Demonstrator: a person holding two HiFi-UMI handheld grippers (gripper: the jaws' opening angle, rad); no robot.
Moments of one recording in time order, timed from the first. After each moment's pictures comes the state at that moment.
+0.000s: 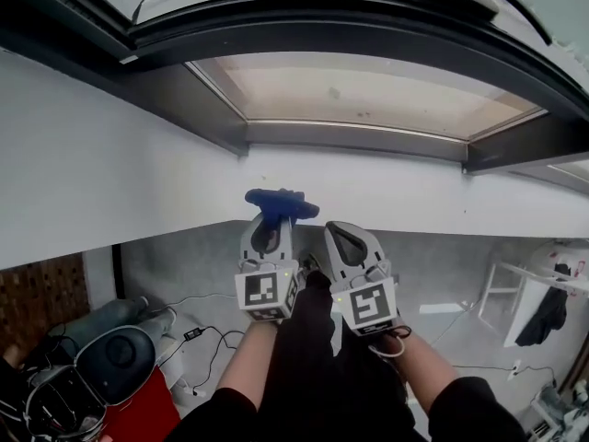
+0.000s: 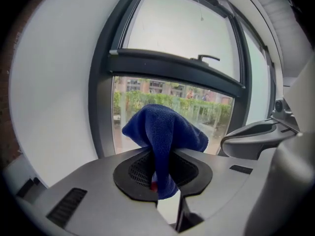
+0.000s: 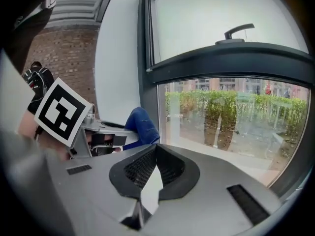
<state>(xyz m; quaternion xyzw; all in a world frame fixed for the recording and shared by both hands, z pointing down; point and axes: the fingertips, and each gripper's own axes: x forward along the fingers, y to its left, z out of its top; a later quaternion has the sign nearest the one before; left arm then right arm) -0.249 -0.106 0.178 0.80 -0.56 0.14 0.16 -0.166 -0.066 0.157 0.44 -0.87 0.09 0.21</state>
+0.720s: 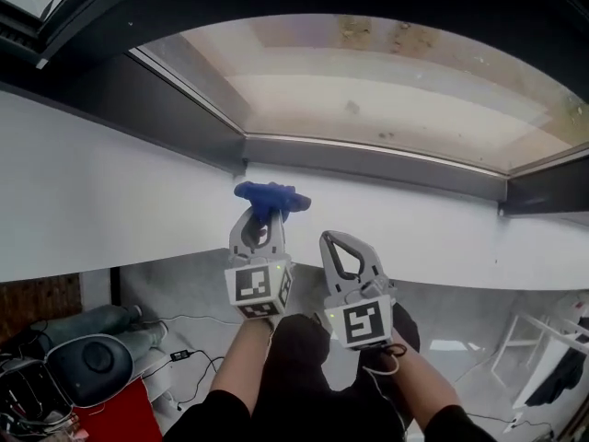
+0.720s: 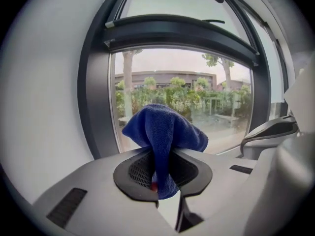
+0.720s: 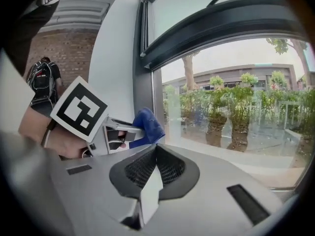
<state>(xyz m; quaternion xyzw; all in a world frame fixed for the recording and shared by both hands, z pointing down) -0.233 -0.196 0.311 0.76 -0.62 0.17 0.10 -0.136 -0.133 0.296 0.41 -0.89 0.05 0.16</state>
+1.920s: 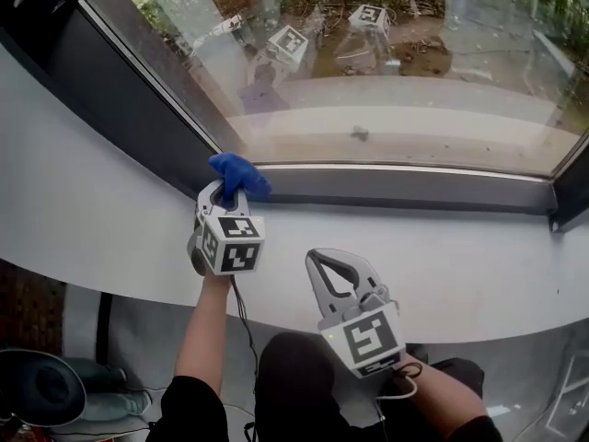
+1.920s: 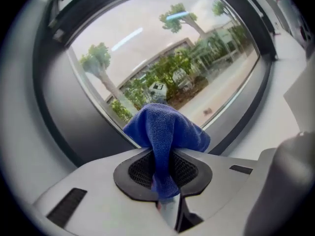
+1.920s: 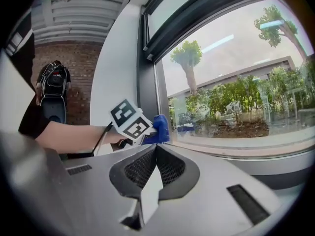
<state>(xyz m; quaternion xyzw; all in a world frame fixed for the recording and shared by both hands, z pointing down) -0.322 -0.321 0.461 0.67 -0.61 0.41 -0.12 -0.177 -0.160 0.448 0.39 -0.92 0.04 0.05</state>
